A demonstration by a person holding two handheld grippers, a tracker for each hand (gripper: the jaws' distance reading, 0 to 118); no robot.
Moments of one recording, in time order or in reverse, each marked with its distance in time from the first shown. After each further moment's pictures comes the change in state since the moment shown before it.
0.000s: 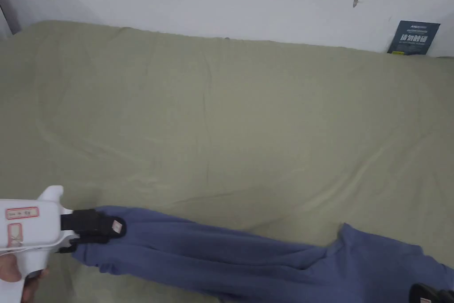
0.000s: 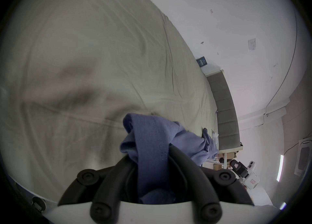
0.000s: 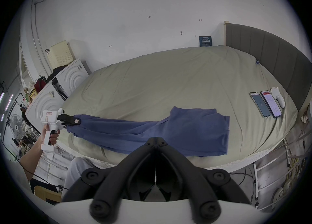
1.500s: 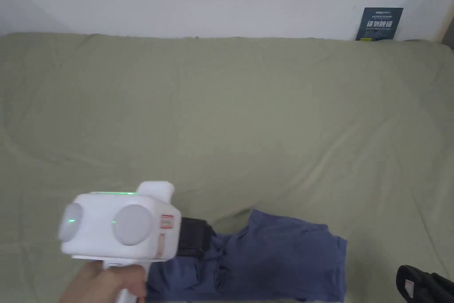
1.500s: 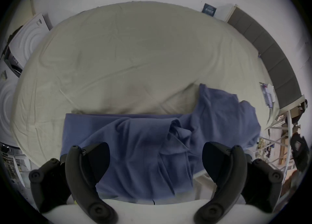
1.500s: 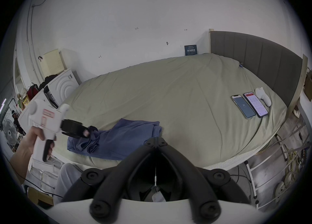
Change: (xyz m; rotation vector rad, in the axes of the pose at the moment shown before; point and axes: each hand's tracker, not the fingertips) left arm 0.213 -0.103 -0.092 -0.075 0.476 -0.512; right arm 0.034 -0.016 0.018 0.094 -0.098 -0.034
